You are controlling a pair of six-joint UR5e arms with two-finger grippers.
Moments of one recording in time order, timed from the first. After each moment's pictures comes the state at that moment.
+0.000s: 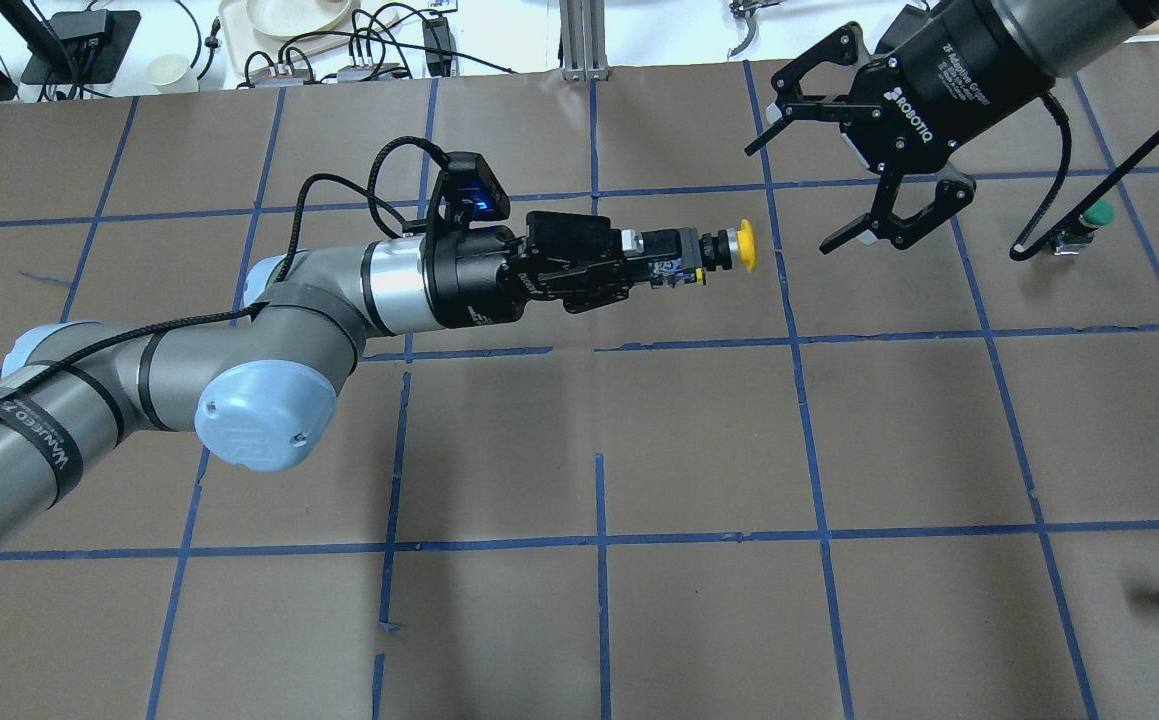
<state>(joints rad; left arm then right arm) -1.67 -1.73 -2.06 -1.32 -0.21 0.55 1.41 -1.55 1.55 -1.35 -0.89 0.50</state>
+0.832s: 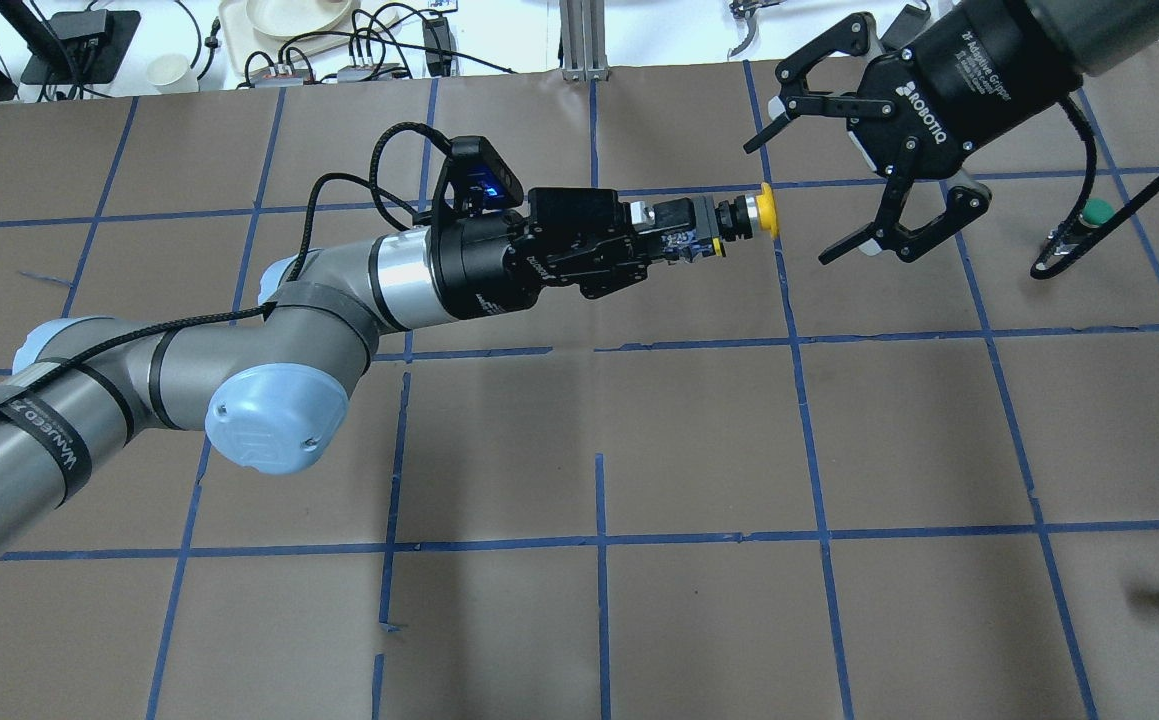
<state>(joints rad) -1.68 -1.72 -2.05 -1.31 -0.28 0.50 1.41 -1.61 1.55 -1.27 -0.88 0.56</state>
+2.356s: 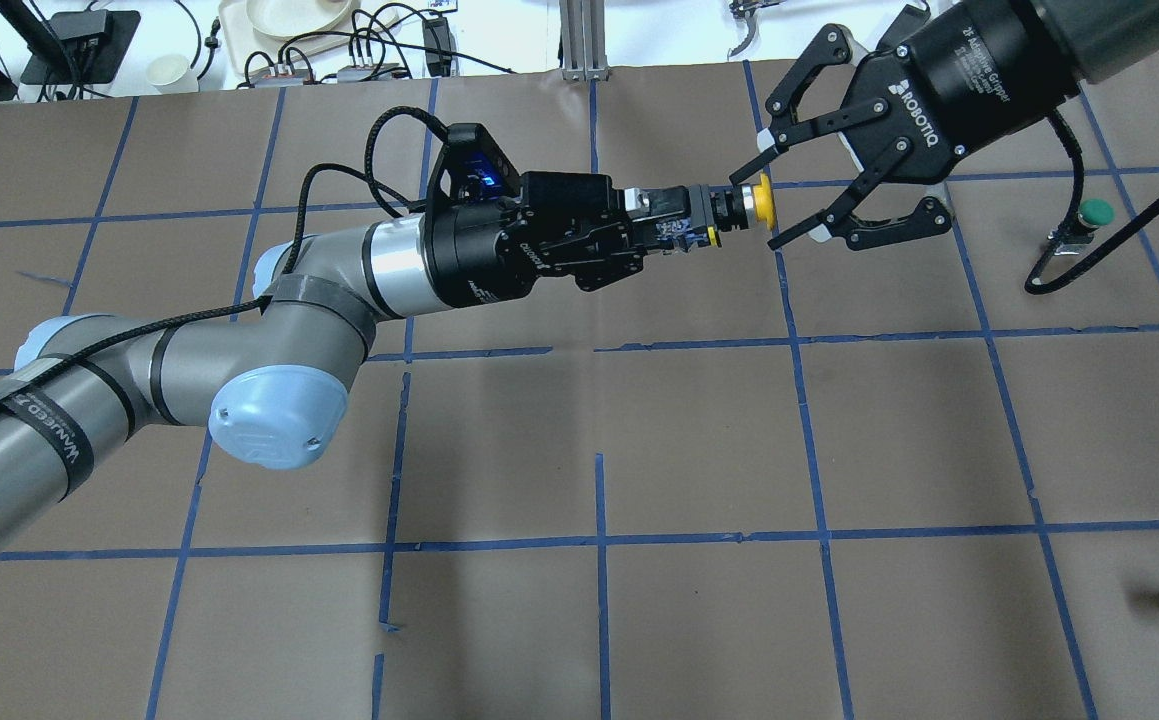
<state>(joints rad) -1.67 -1.74 -2.05 -1.20 -0.28 0.39 1.41 -1.63 1.55 -1.21 -0.80 0.57</state>
